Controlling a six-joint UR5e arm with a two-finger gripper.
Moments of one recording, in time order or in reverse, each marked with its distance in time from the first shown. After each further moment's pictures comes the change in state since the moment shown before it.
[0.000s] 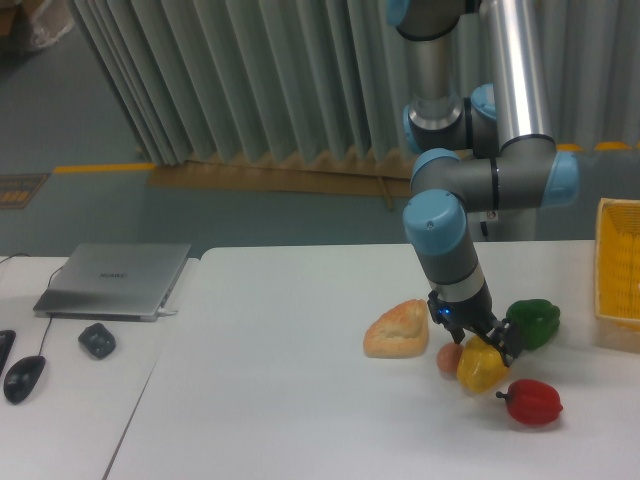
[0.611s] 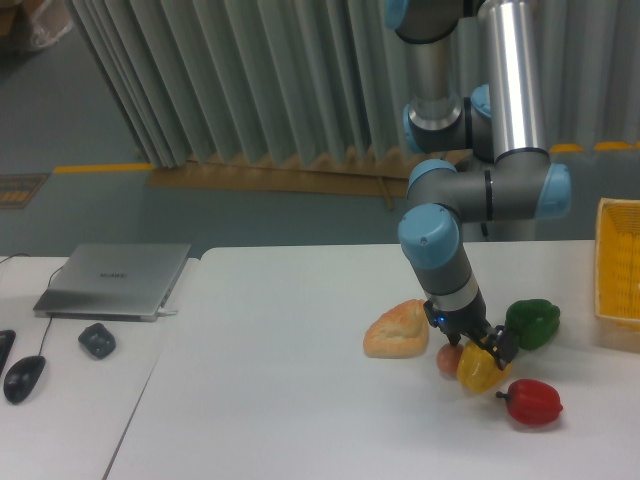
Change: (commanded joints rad) arm -0.011 -0.028 0.000 0.005 0.017 0.003
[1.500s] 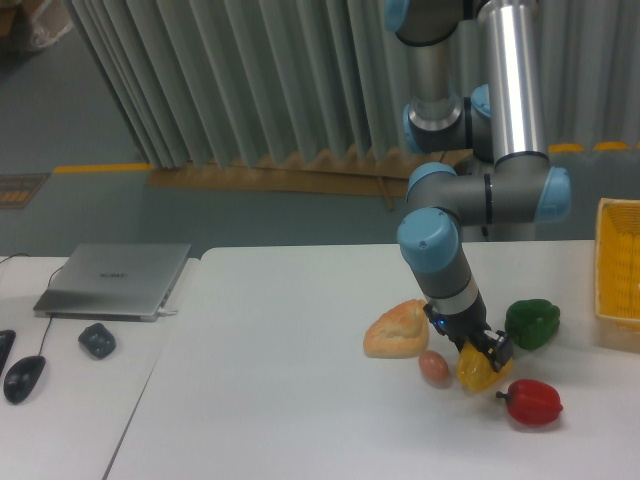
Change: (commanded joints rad) arm 0.006 0.041 0.012 -0.011 -0.047 0.017
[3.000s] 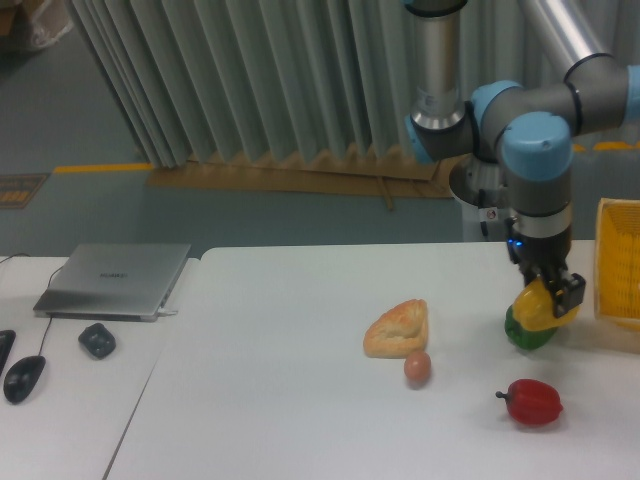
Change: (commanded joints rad) arm 0.310 0.190 -0.014 -0.186 -0.094 0.769
